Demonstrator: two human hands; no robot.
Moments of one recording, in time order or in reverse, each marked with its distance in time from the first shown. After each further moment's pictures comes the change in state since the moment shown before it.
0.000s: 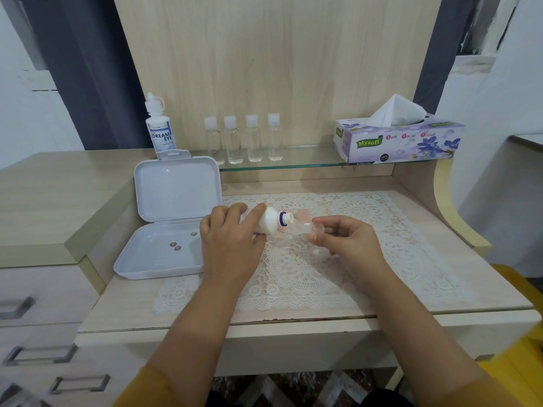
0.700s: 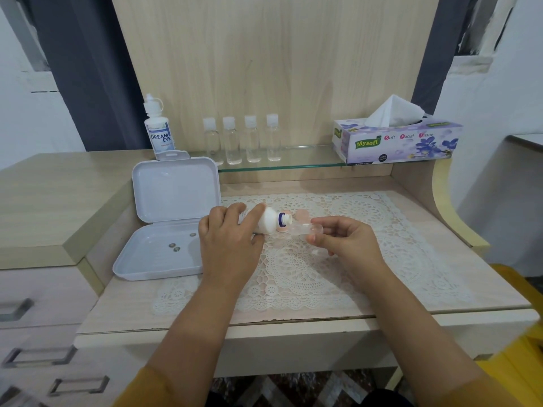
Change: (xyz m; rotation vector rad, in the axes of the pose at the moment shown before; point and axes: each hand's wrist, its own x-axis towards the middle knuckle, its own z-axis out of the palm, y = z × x) left_hand 0.000 0.001 -0.002 0.009 0.016 0.008; right_hand 0.001 0.001 0.000 -0.009 0.003 0.001
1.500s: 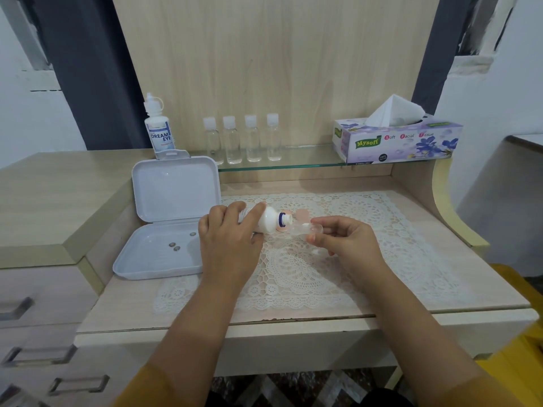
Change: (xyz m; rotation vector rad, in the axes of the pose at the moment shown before) left_hand 0.000 0.001 -0.001 -0.003 0.002 -0.001; right_hand -0.002 0.000 0.000 0.025 -0.007 0.007
